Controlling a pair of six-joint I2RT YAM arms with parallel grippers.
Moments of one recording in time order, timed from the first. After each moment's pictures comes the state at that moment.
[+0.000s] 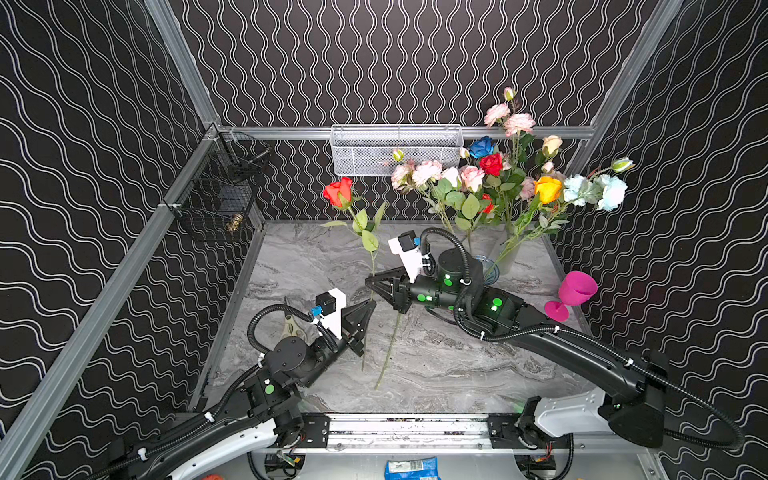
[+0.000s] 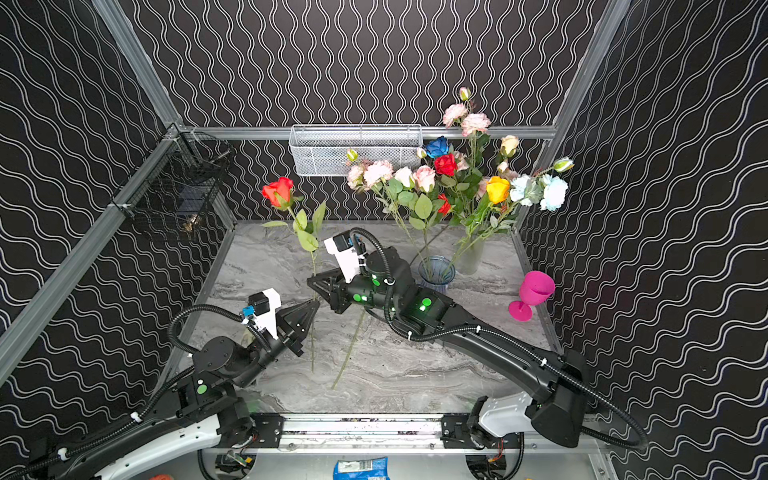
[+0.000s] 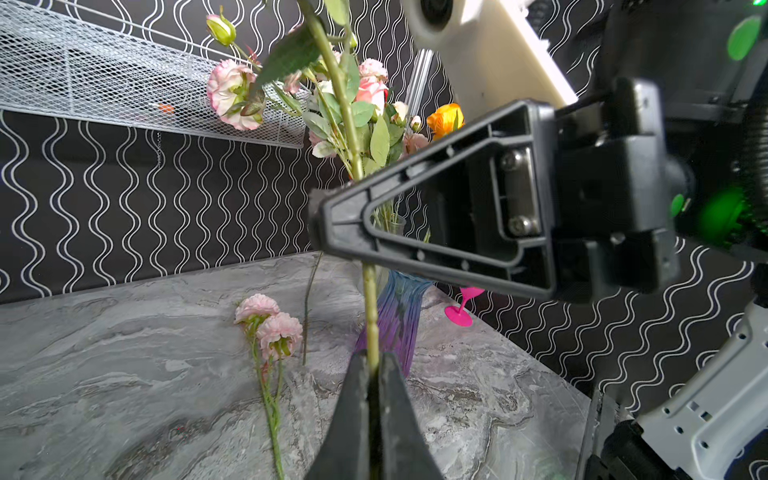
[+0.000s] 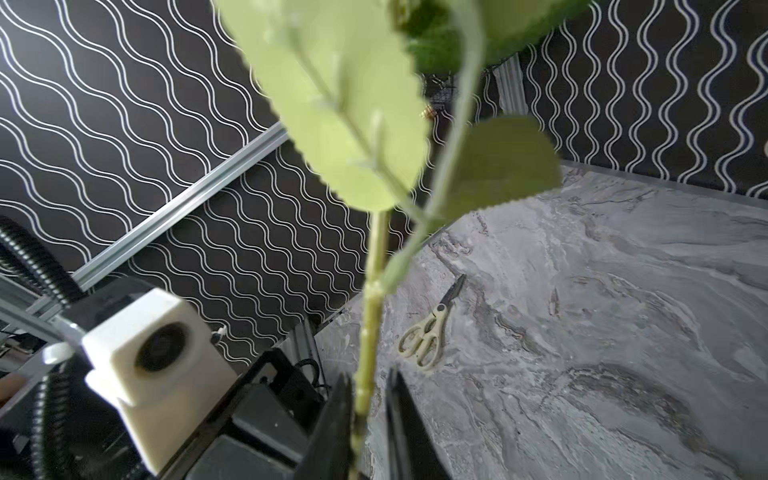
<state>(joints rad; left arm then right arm) -1.02 0.53 0.48 0.21 -0.27 -0.23 0.98 1.37 1.29 -0.08 -0.28 0.43</state>
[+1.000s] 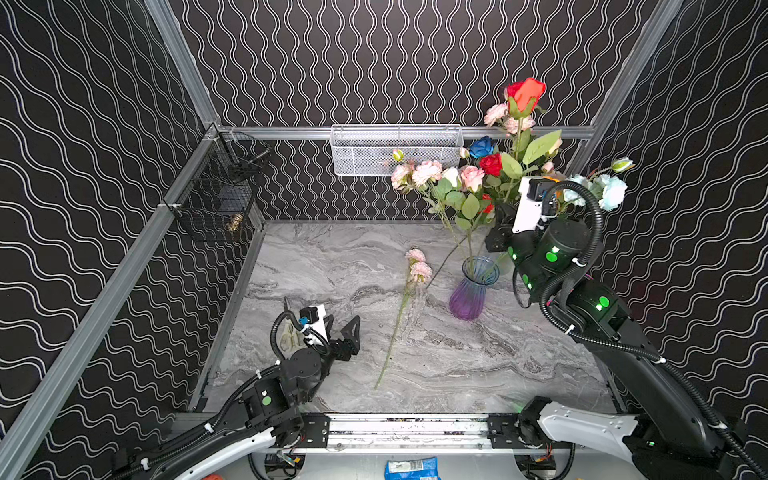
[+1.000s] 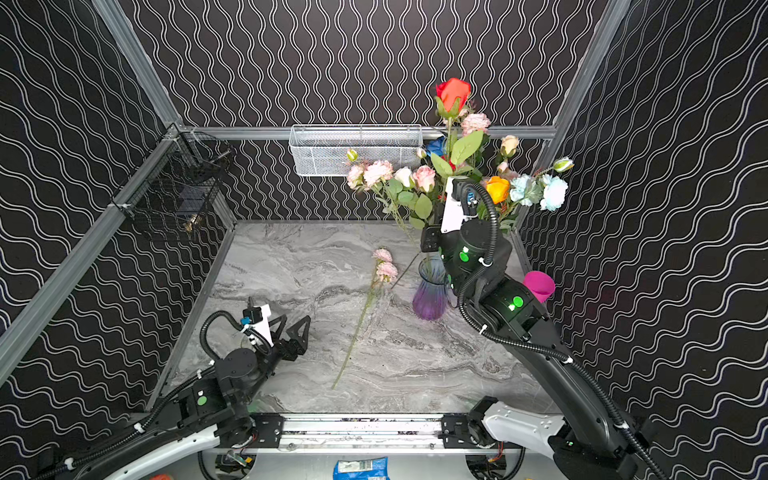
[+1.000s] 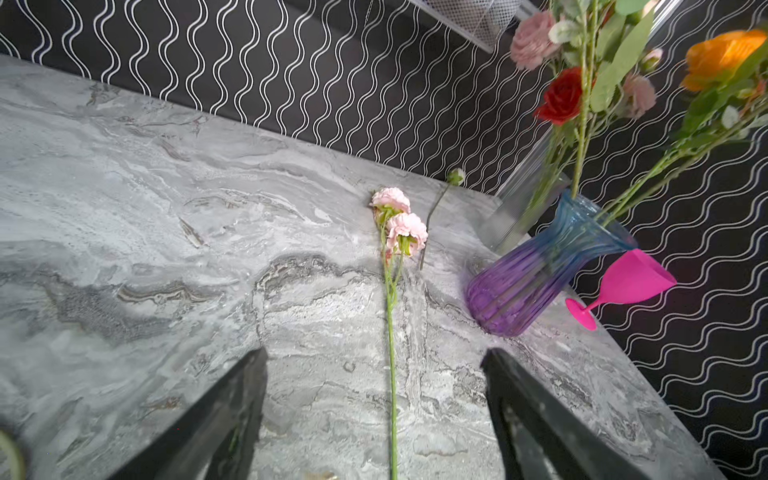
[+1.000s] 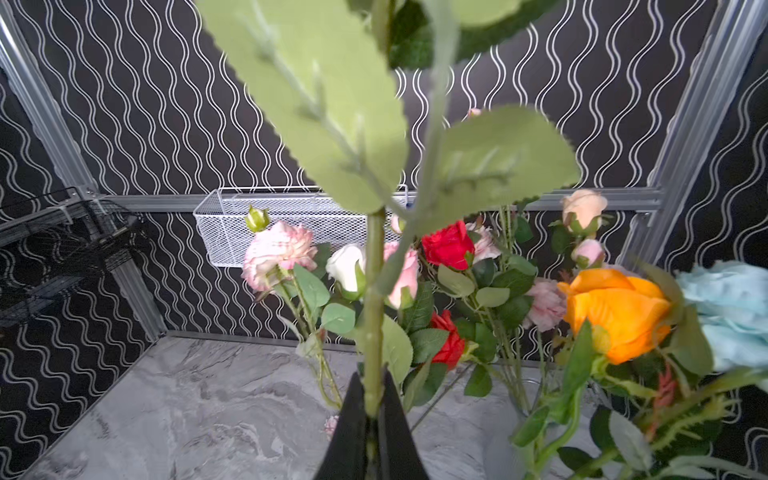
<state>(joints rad) -1.02 0.41 0.32 -0.11 -0.65 -0.57 0.69 1.12 1.49 -0.35 0.55 0.03</state>
